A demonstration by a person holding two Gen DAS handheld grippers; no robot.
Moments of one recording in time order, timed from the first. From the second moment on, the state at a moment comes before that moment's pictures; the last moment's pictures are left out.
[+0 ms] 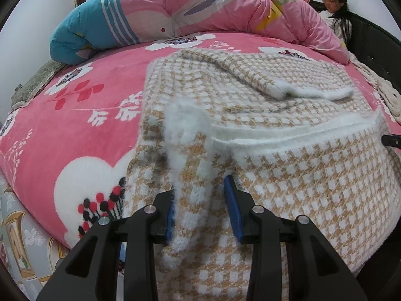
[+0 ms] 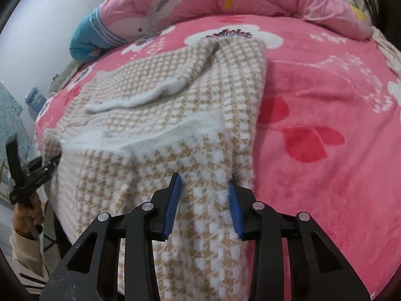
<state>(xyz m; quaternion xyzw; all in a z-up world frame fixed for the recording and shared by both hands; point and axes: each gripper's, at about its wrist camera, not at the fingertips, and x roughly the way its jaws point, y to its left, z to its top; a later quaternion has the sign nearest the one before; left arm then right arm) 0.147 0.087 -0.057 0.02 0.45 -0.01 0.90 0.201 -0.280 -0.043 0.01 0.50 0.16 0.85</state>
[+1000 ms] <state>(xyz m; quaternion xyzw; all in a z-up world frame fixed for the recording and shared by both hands) 0.150 0.077 -0.054 0.03 0.46 0.01 0.89 0.192 -0.232 -0.042 -0.15 0.47 0.08 0.87</state>
